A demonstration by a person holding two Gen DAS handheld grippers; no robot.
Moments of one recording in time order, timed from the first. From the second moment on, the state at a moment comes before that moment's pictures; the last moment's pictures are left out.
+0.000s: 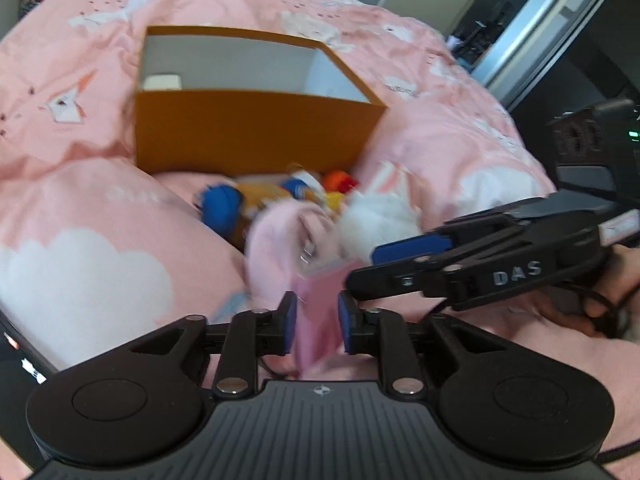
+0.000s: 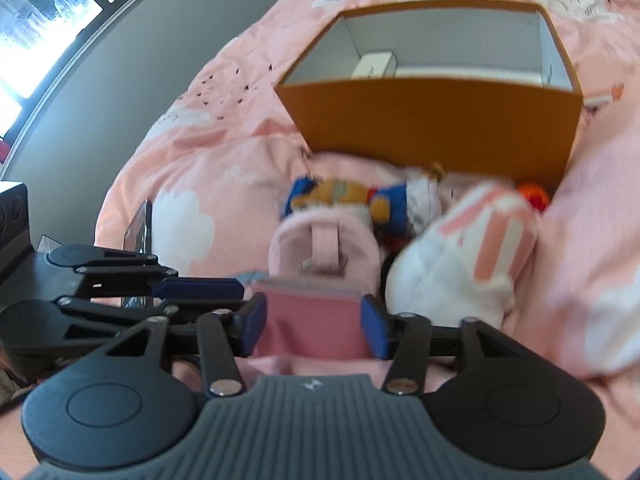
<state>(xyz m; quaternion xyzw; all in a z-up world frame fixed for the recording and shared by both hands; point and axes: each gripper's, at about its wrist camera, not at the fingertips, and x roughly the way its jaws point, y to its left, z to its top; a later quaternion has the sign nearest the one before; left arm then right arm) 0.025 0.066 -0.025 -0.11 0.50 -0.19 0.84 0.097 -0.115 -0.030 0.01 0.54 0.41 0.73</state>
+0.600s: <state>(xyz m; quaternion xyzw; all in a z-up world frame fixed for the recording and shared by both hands) 0.024 0.036 -0.060 -0.05 0.49 -0.16 0.86 0.099 -0.123 -0.079 0.02 0.56 0.38 0.73</state>
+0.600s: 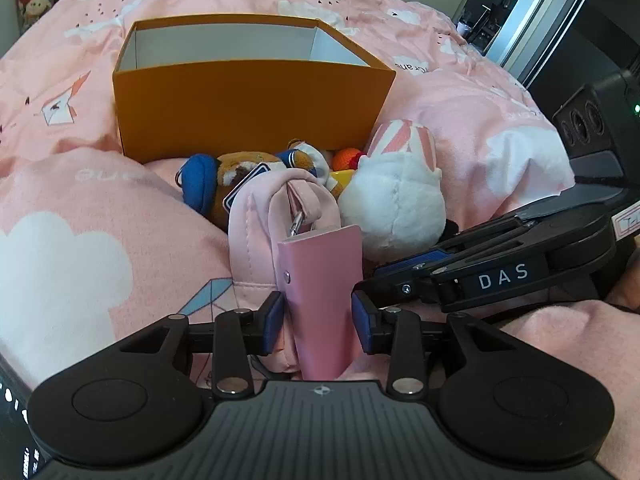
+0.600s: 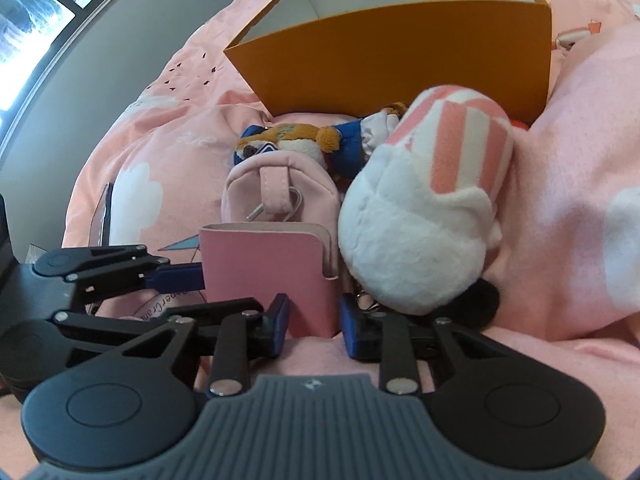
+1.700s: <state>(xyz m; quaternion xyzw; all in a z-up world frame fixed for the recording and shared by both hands) 0.008 0.091 -0.040 -0.20 0.47 -0.09 0.86 0.100 -0.093 -0.053 -0.06 0.50 0.37 0.78</state>
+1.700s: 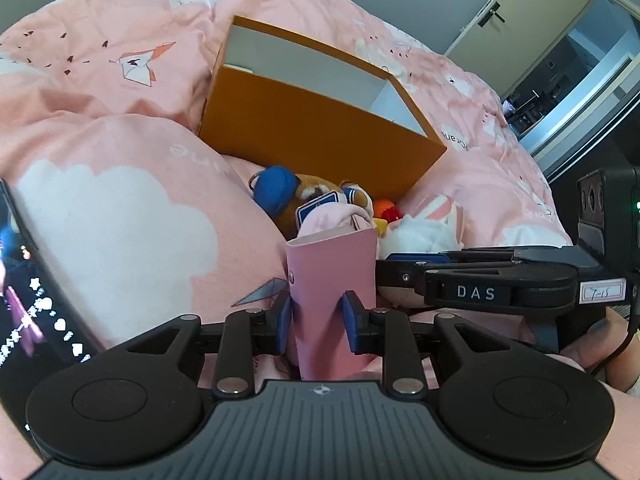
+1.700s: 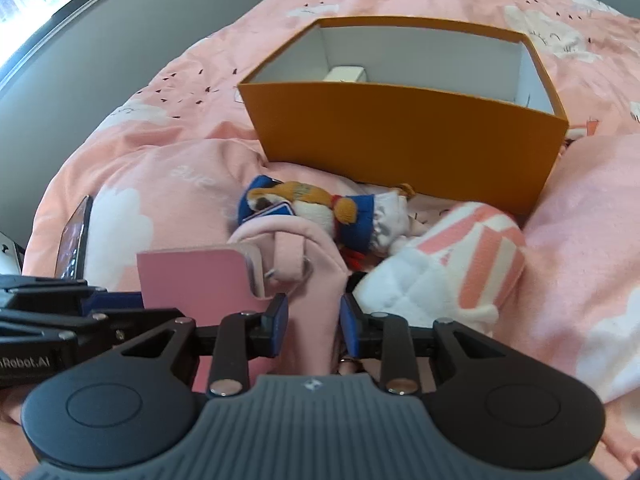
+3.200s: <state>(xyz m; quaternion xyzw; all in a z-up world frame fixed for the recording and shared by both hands) -0.004 0.100 -0.009 -0.12 0.42 -0.02 0.90 0.069 -0.032 -0.048 -0.16 0.49 0.39 0.76</state>
